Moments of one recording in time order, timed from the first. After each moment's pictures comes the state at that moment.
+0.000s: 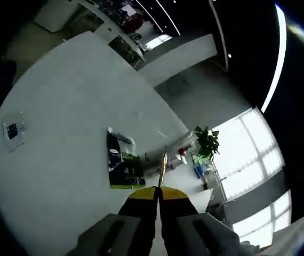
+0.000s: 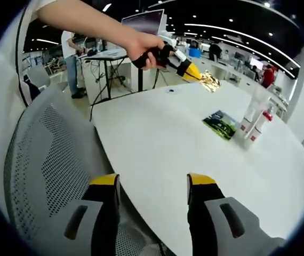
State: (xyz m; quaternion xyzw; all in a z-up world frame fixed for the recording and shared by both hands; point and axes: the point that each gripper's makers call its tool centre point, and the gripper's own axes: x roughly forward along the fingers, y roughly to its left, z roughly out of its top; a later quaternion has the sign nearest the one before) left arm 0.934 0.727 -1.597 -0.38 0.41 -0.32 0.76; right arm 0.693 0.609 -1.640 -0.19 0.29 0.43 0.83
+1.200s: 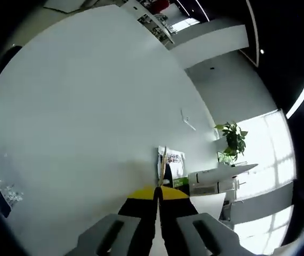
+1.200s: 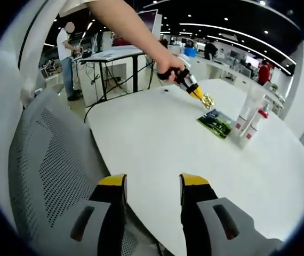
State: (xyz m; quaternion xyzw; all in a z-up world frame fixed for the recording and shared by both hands) left arm 1.028 0.735 -1.691 -0.37 0.52 -0.27 0.72; right arm 0.700 0.605 -1.638 -0.19 0.29 0.42 0.84
